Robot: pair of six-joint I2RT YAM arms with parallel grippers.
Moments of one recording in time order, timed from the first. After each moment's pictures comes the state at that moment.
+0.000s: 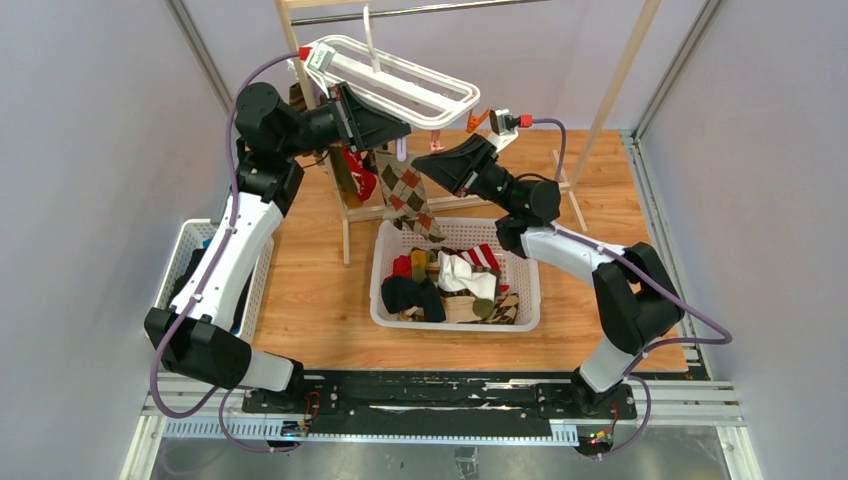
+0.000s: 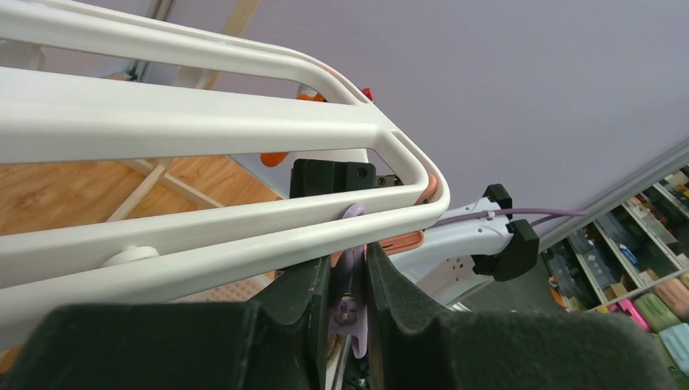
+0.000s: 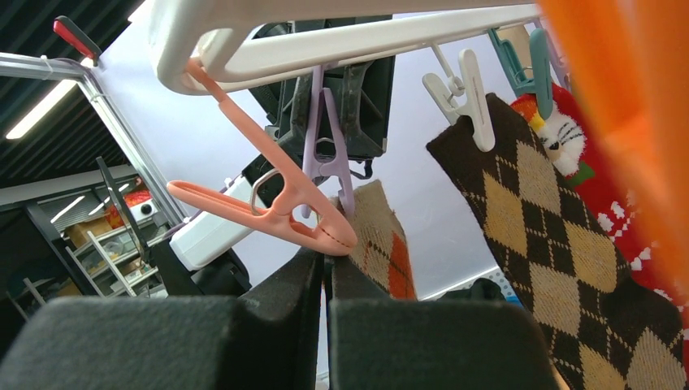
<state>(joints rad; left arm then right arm) -0.26 1.40 1.50 0.17 0.98 -0.86 0.57 1.66 1.06 1.43 -0.62 1.22</state>
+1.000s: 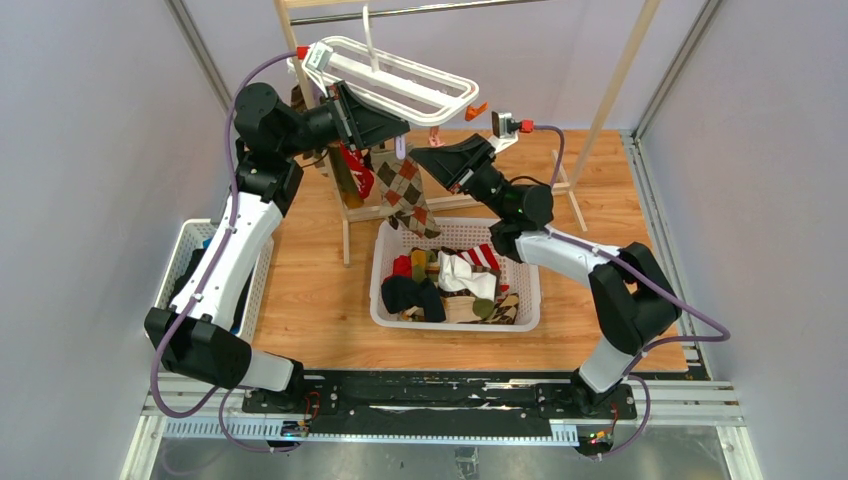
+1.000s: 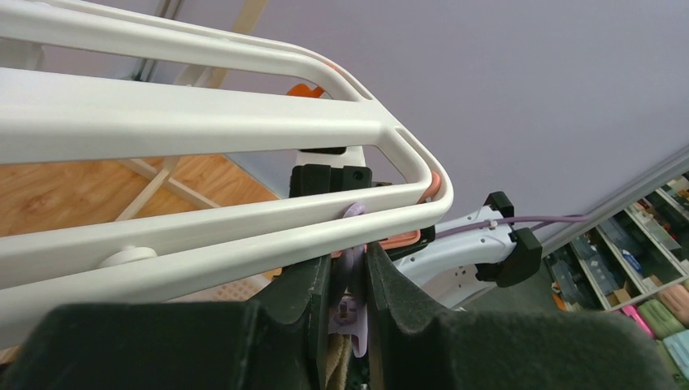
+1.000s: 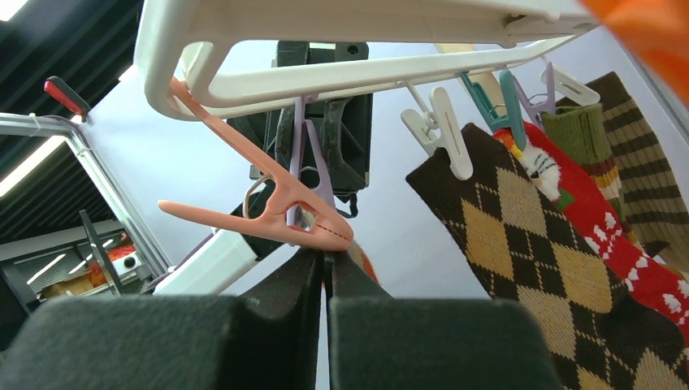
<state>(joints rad) -0.25 1.40 1.49 0.19 0.98 -0.87 0.61 1.67 1.05 1.43 -0.45 1.20</state>
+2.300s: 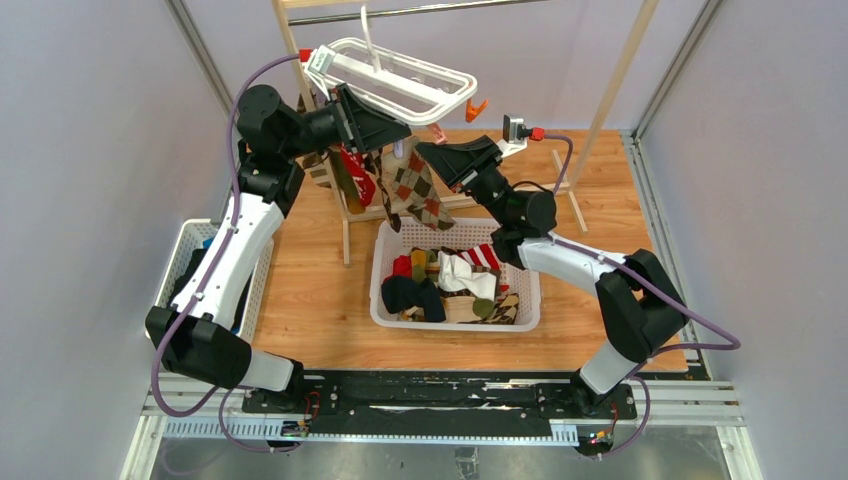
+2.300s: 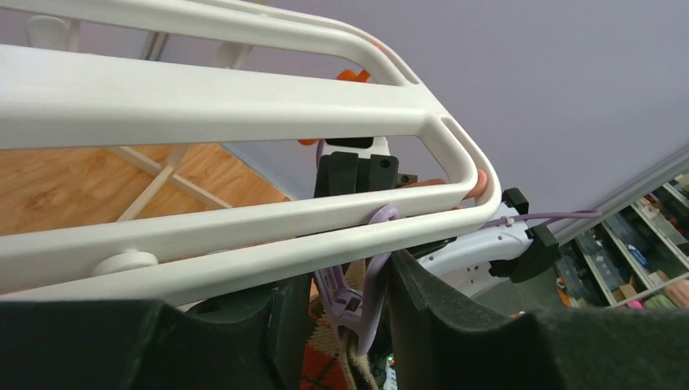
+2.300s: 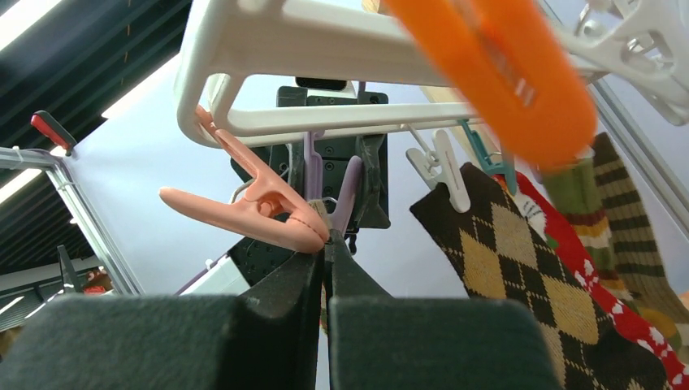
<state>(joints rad) -0.25 1.40 1.47 0.19 0.98 -0.84 0.64 1.62 1.01 1.43 -0.31 1.13</state>
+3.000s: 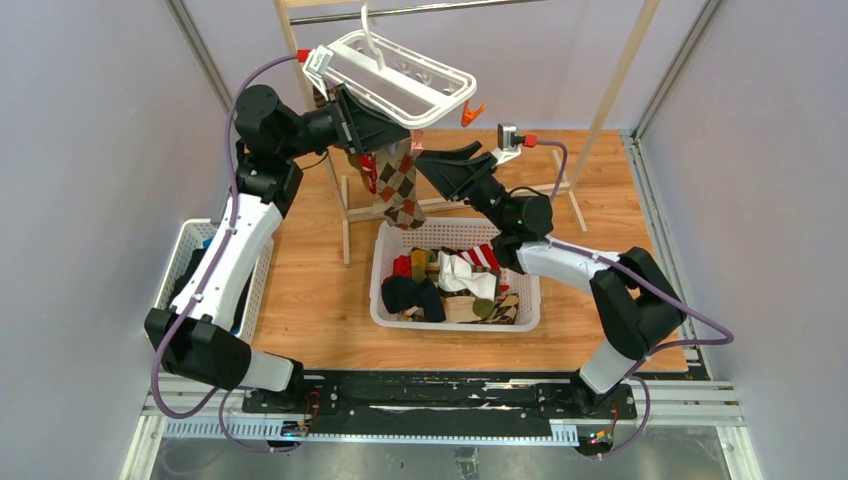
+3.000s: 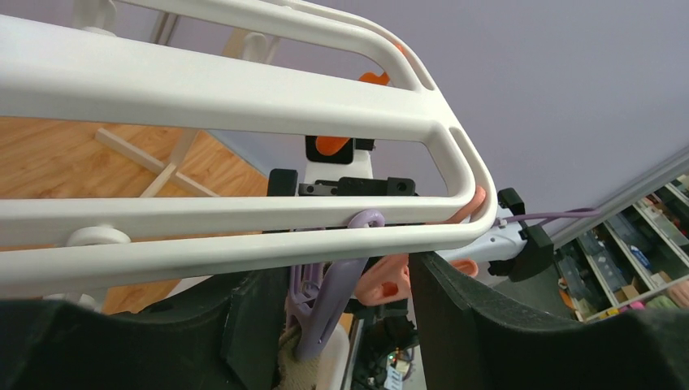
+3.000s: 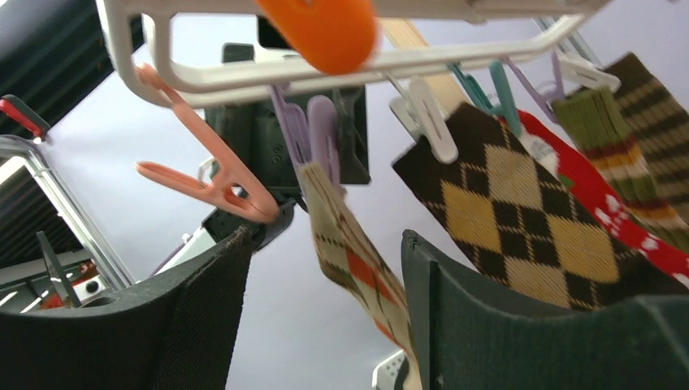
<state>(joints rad) -0.24 1.39 1.47 0.18 0.98 -0.84 0.64 1.64 0.97 1.44 -0.33 1.13</state>
